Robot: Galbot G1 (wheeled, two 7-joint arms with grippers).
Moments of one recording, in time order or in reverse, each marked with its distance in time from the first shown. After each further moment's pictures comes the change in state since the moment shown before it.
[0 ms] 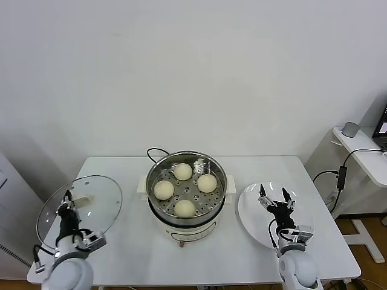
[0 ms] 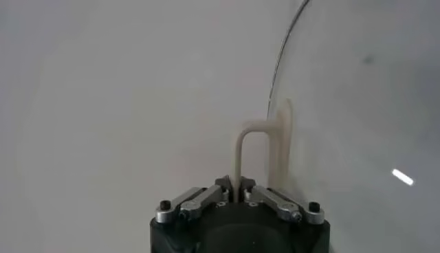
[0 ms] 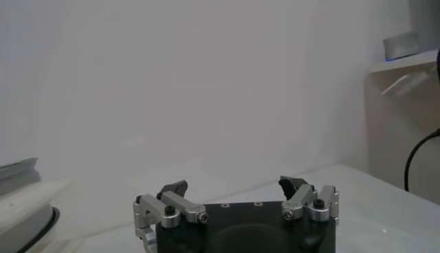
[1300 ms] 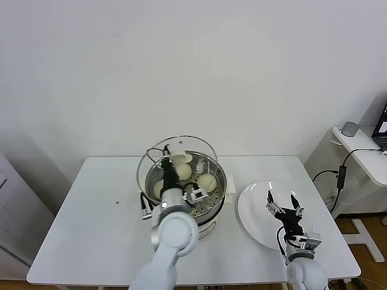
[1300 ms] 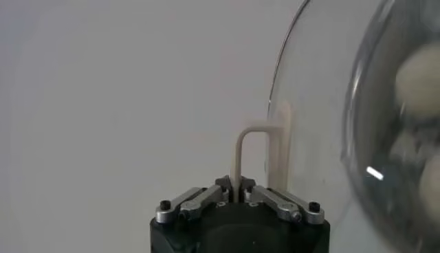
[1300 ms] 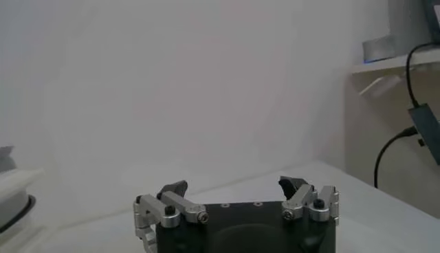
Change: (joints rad) left arm -0.418 -0.304 0.567 0.077 0.347 0.184 0.290; right arm -0.047 0.003 0.056 0.005 -0.021 -0.008 -0.007
